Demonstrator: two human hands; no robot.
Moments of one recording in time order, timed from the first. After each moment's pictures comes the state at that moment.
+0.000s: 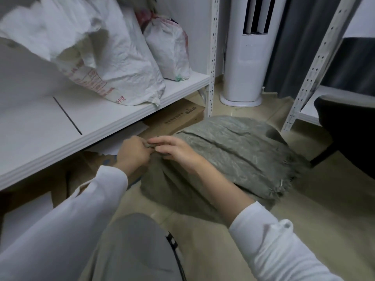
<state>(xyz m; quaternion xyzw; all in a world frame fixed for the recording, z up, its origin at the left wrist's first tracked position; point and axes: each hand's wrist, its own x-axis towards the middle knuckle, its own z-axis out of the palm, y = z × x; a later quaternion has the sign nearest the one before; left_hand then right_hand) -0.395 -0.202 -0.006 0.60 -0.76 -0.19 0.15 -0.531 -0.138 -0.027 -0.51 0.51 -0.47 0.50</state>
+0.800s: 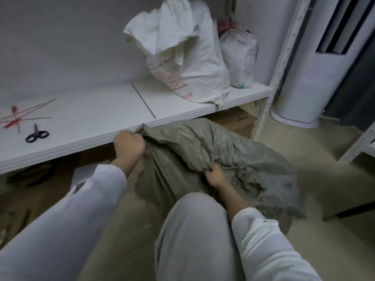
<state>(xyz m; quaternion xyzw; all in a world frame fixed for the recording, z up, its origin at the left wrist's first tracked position) -0.214 -0.190 0.013 0.72 -0.51 -0.26 0.40 -0.458 -0.166 -0.140 -0.54 0.70 -0.34 0.32</state>
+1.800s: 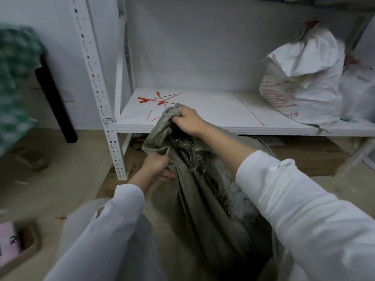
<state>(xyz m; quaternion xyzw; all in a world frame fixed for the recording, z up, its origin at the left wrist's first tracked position) 0.101 0.013 0.011 0.71 -0.32 -0.47 0.41 0.004 -0.089 0.090 -0.85 0.40 -0.26 0.23</state>
